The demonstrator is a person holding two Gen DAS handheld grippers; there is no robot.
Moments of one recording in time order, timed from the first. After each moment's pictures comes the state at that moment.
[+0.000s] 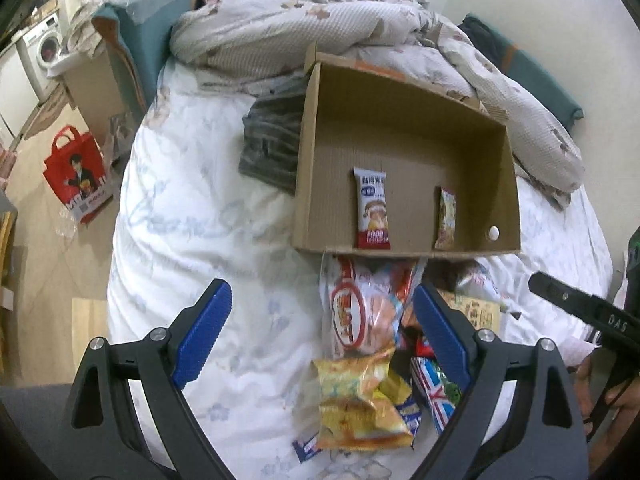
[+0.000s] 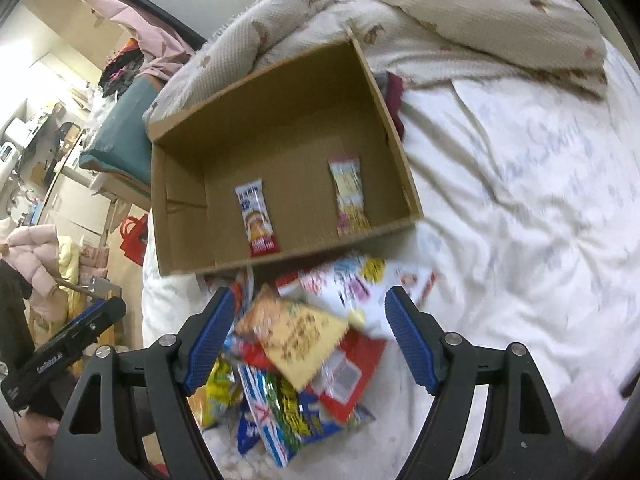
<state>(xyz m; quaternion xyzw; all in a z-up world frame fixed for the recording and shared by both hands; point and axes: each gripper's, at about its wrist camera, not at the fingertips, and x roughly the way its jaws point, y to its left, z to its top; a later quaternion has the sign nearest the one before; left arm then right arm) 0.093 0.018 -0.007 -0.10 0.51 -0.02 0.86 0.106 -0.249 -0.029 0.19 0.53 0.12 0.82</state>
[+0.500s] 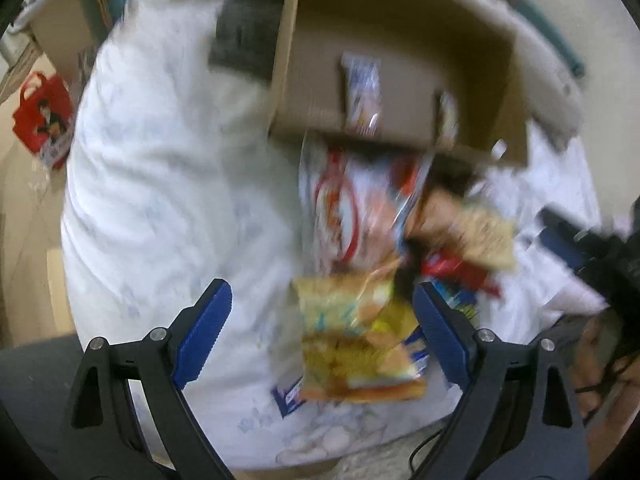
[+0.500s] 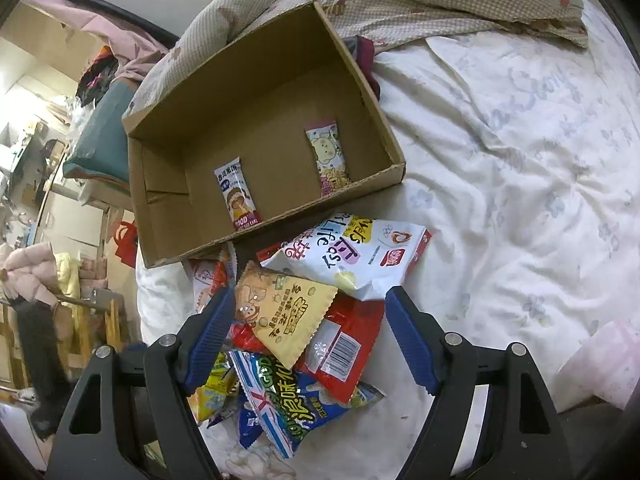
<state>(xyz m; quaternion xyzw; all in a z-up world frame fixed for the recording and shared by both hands) 0.080 0.003 -0.078 -0.10 0.63 -0.06 0.77 0.098 -0.249 -0.050 0.22 0.56 0.09 0.79</state>
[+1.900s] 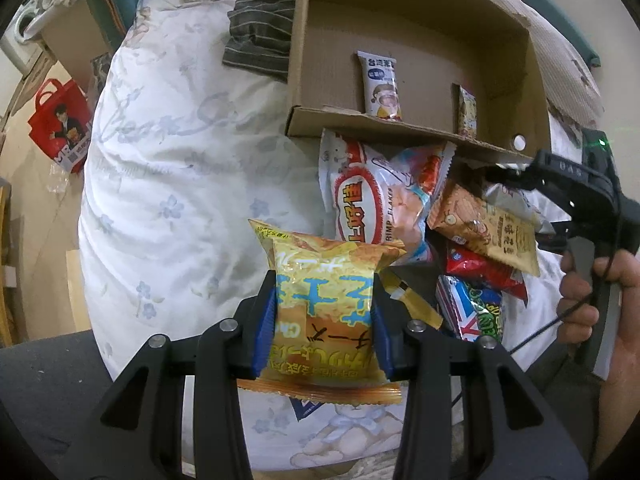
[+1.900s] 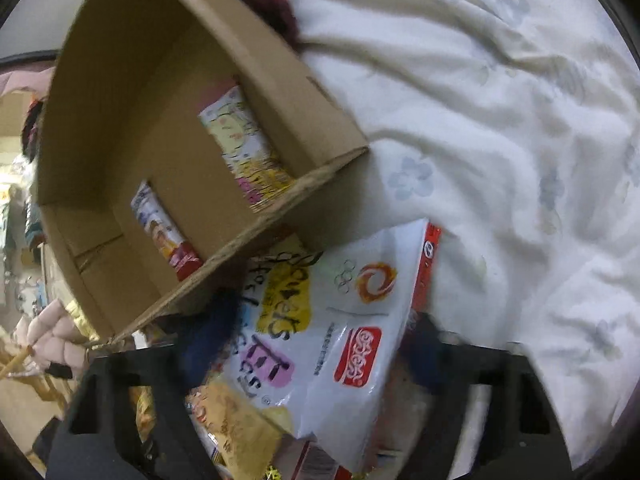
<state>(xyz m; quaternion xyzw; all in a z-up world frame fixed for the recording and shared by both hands) 0.078 0.003 -0.069 -0.08 0.62 -0.03 0.78 0.167 -0.277 -0.146 0.33 0.64 0.05 0.69</state>
